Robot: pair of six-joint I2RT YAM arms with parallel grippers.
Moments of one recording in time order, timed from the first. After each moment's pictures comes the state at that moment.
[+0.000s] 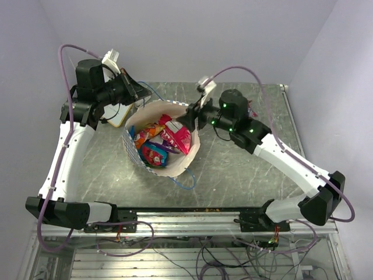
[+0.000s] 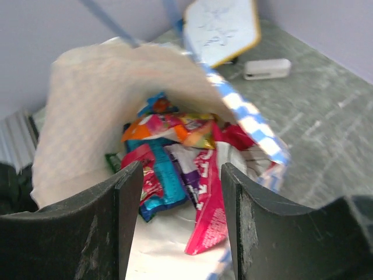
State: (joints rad) left arm -0.18 1.30 1.59 -0.63 0.52 -0.69; right arm 0.70 1.35 1.32 -0.17 -0.22 0.14
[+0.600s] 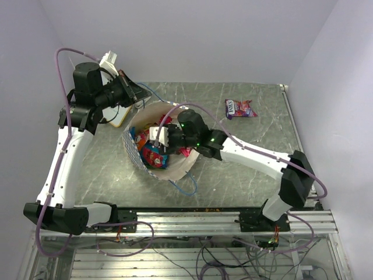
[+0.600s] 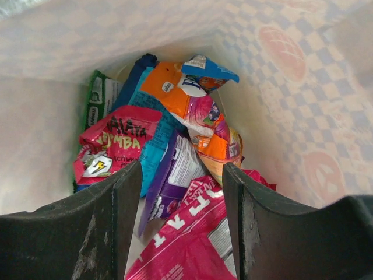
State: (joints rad) left arm -0.18 1.26 1.55 -0.59 0.52 -0.72; right arm 0.97 1.59 1.30 -0.13 -0.33 -0.71
